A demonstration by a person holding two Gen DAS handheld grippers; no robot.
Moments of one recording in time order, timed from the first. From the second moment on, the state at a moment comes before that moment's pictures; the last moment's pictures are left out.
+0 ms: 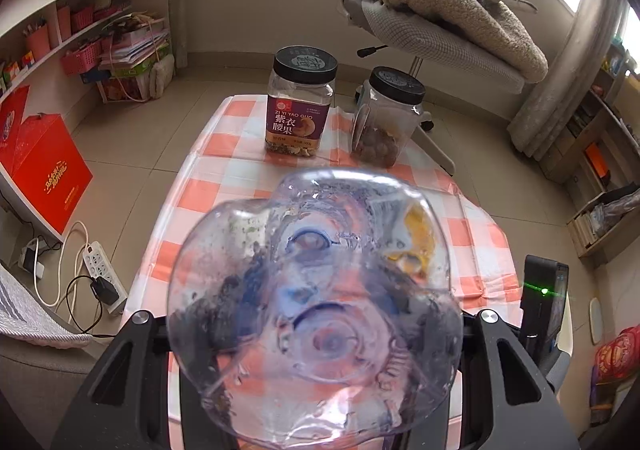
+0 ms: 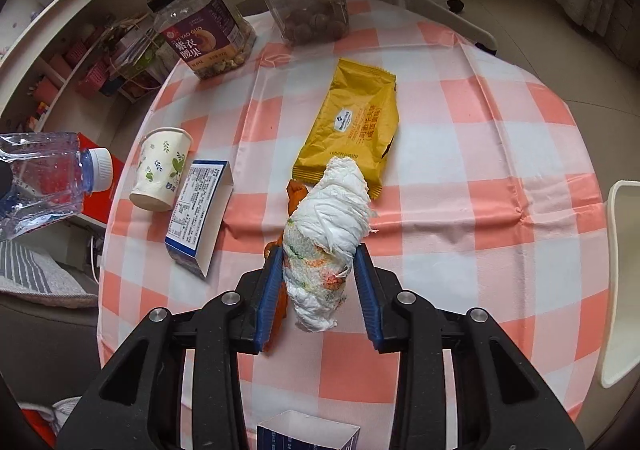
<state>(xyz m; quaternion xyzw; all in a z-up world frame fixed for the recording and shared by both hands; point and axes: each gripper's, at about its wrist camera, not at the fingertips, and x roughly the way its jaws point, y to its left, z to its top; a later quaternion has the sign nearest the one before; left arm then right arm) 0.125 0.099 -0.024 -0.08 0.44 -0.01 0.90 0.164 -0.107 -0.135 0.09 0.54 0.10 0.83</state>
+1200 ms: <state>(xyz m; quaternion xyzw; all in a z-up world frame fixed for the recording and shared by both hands) 0.115 -0.034 -0.021 -0.02 0.41 -0.10 0.90 0.089 -0.285 -0.017 0.09 0.35 -0.08 0.93</state>
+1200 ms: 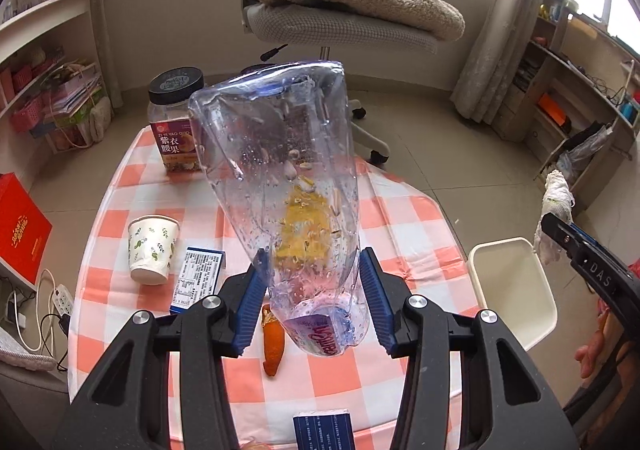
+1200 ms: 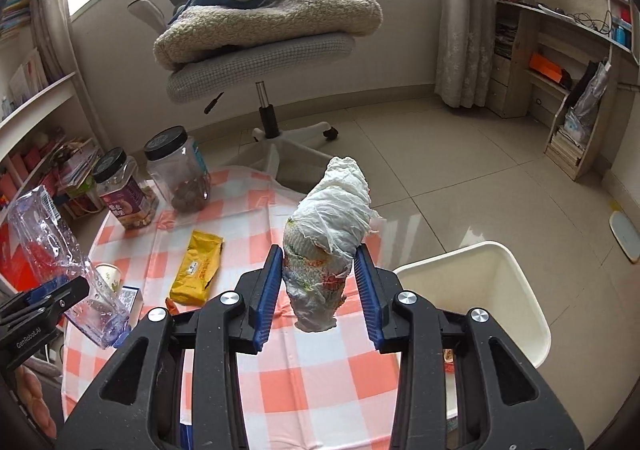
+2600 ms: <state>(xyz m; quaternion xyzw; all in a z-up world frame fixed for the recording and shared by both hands) 0.132 -0.288 -0.038 -0.01 0.46 -0.29 0.84 0.005 -0.465 0.020 0.19 0.24 -0.31 0.90</state>
